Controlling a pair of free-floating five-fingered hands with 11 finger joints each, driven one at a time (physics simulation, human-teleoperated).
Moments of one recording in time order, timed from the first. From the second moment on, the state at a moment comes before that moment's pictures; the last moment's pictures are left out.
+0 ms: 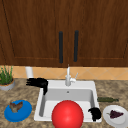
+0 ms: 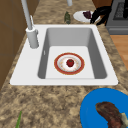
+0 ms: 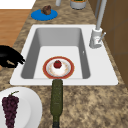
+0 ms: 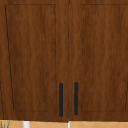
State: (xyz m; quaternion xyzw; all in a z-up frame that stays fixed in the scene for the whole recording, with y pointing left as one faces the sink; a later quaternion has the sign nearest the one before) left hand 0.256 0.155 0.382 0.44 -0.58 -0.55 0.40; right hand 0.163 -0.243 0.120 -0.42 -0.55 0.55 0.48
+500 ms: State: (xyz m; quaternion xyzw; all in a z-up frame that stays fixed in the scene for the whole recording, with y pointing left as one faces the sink) left hand 0.253 0.162 0.376 0.40 -0.61 -0.59 0.35; right hand 0.163 -0.243 0.120 -0.42 -0.55 0.55 0.48
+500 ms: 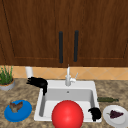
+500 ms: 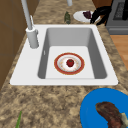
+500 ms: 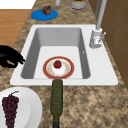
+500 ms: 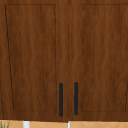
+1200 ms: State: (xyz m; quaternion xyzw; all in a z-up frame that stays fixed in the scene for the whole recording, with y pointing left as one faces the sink) left hand 0.214 0.192 0.347 0.35 -0.63 -0.63 0.28; right hand 0.163 -0.243 0.120 -0.42 -0.55 0.55 0.48
